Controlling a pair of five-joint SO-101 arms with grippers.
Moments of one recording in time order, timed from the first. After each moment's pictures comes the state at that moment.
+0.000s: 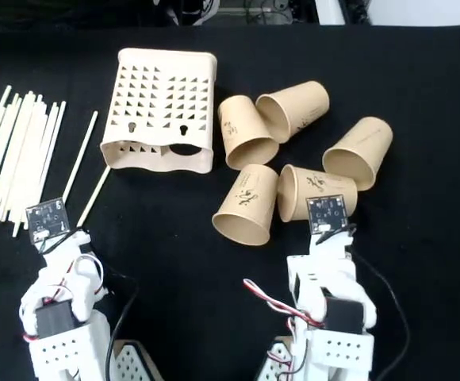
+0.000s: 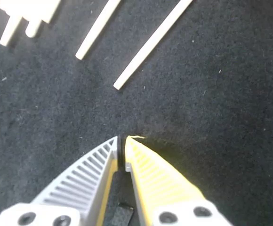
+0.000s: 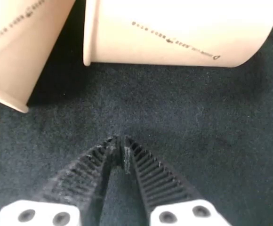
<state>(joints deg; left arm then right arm) -22.5 -102.4 96.6 72.3 0.7 7.1 -103.4 96.7 73.5 11.9</state>
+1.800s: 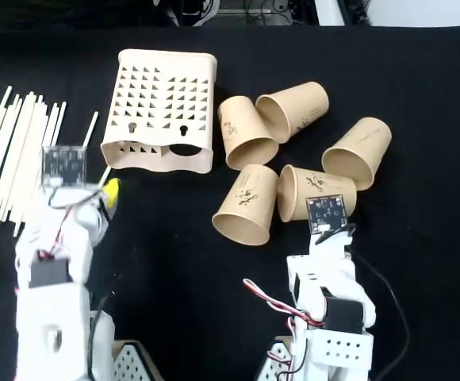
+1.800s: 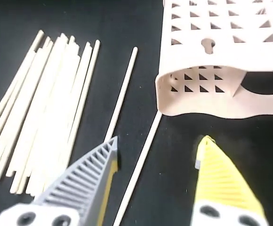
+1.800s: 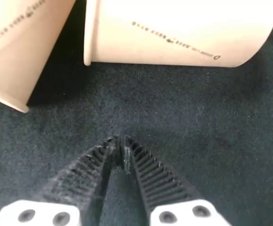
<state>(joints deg) -15.0 -63.5 75.2 32.6 -12.7 7.1 -103.4 96.7 73.5 11.9</state>
